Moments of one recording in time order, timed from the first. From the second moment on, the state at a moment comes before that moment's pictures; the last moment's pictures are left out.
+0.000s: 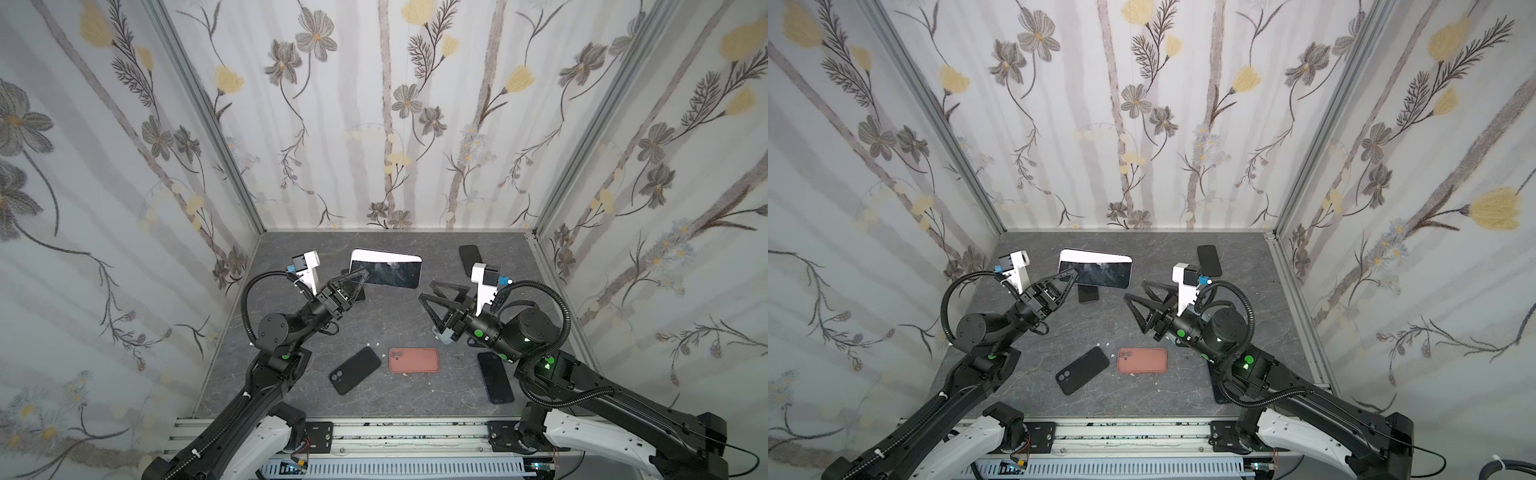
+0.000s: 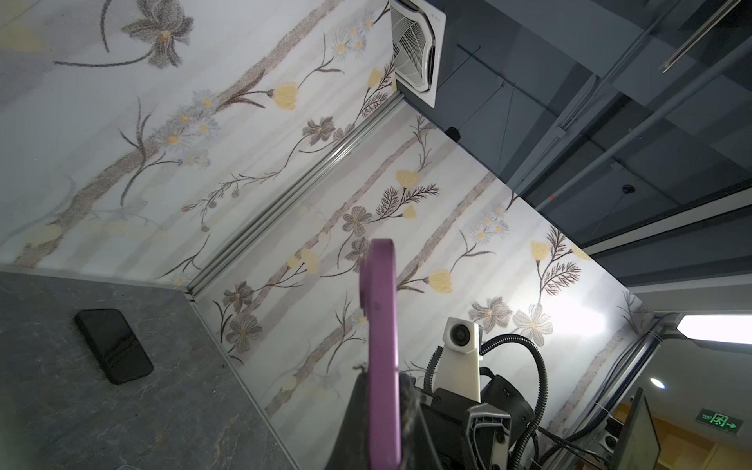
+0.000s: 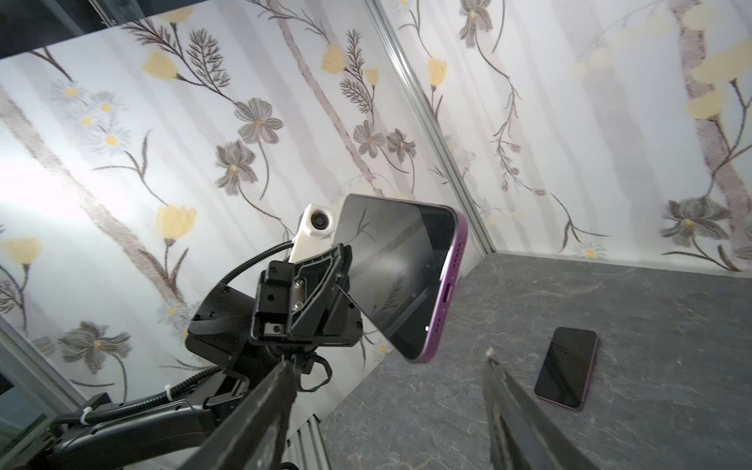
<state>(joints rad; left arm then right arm) -0.43 0.83 0.54 0.85 0.50 -1.18 0.99 0.87 0.79 0.31 -0.04 0.54</state>
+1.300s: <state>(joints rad) -0.46 0.79 0.55 1.04 0.59 -1.22 0.99 1.00 0.93 0.43 -0.29 0.61</state>
